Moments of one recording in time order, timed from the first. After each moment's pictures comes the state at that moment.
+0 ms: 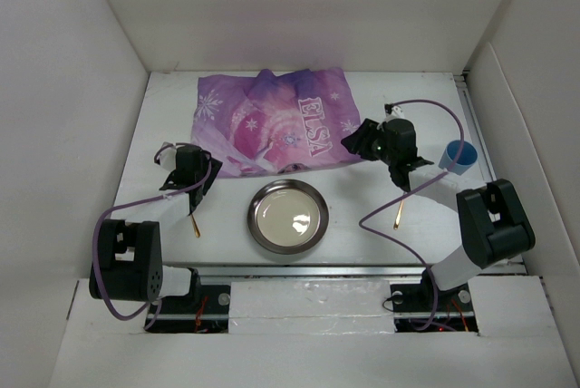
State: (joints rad) left arm -0.08 1.33 0.54 0.09 -0.18 -1.06; right arm 0.31 1.58 0.80 0.40 -0.19 0.63
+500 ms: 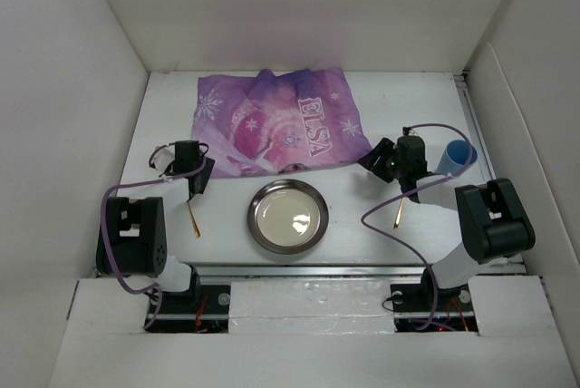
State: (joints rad) left arm -0.04 1.47 0.64 -0.03 -0.24 -1.19; right arm 0.20 1.58 0.64 0.35 -0.16 0.75
